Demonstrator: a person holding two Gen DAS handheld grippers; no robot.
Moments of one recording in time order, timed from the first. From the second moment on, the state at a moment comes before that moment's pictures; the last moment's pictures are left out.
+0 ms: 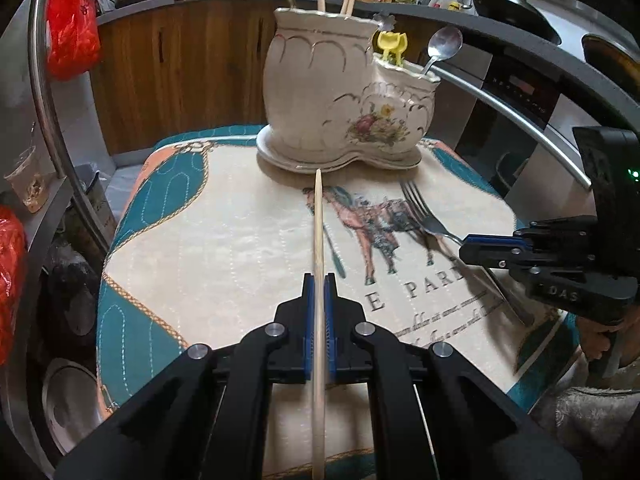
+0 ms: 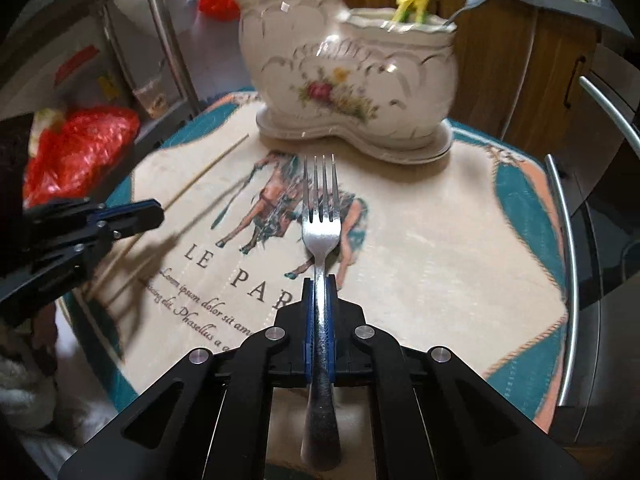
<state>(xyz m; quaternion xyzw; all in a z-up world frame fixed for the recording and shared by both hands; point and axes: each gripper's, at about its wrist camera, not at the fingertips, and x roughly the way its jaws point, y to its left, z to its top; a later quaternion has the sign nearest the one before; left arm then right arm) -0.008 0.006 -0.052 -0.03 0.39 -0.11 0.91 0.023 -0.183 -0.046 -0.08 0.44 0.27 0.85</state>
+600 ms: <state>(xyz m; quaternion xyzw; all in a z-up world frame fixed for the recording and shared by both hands) 0.015 0.000 0.069 -0.03 0.20 -0.13 0.97 0.059 -0.210 0.049 0.03 0.24 0.29 0.92</state>
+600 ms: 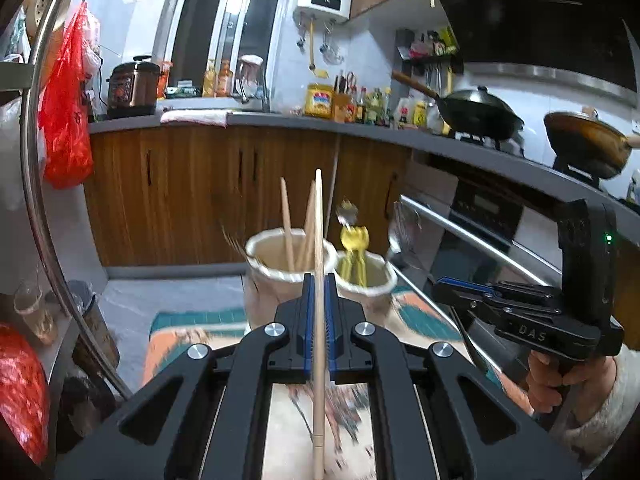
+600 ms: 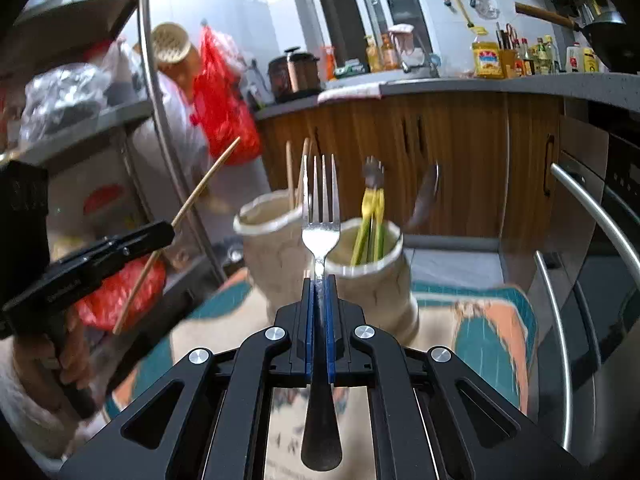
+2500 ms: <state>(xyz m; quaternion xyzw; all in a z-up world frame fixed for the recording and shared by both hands) 0.136 -0.016 0.056 -0.10 0.07 -0.19 0.97 0.156 -0.184 0.029 0.08 0.13 0.24 0.96</state>
